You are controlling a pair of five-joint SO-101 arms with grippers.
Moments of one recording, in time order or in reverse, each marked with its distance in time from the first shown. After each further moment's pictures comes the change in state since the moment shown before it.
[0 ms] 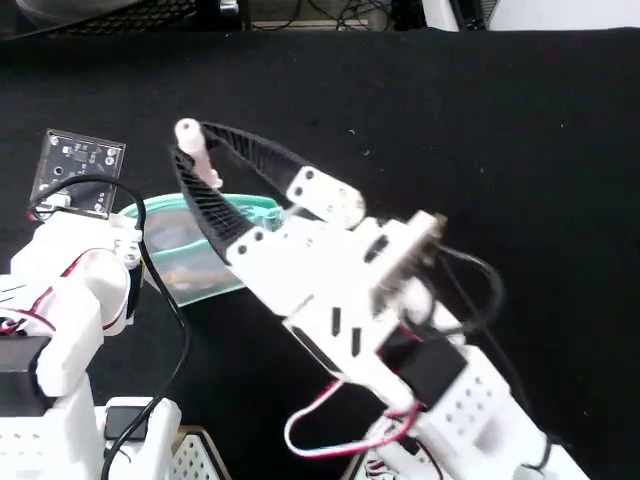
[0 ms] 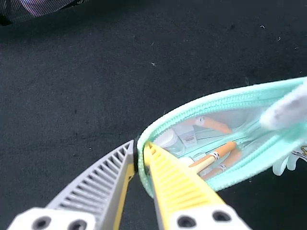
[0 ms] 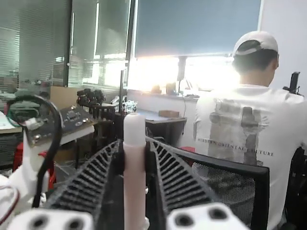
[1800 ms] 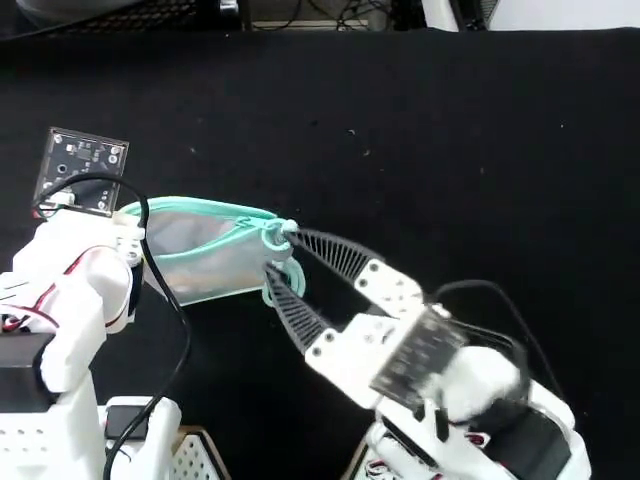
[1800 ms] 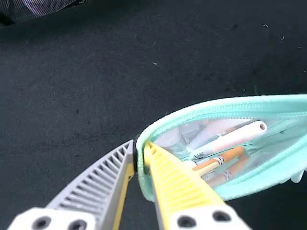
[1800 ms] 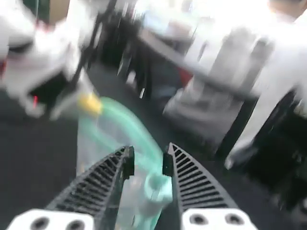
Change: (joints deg) left arm 0.0 0.0 0.3 0.0 -0.1; right arm 0.7 -22.4 -2.4 54.2 13.2
